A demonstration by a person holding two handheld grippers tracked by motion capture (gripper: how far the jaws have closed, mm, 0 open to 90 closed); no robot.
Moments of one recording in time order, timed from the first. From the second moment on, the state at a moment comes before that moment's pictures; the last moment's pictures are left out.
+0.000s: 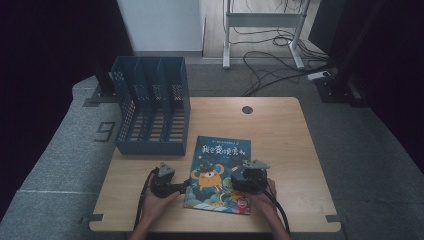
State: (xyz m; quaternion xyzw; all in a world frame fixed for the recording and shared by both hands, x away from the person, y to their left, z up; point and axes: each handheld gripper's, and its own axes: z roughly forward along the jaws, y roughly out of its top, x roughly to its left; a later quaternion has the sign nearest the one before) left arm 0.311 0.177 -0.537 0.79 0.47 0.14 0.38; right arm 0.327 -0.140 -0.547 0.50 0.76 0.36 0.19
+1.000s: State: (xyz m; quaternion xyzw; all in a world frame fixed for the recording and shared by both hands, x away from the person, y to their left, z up) left arm 0.304 0.134 -0.546 0.82 0.43 0.12 0.37; right arm 0.326 -0.143 -0.548 0.50 0.76 0.37 0.20
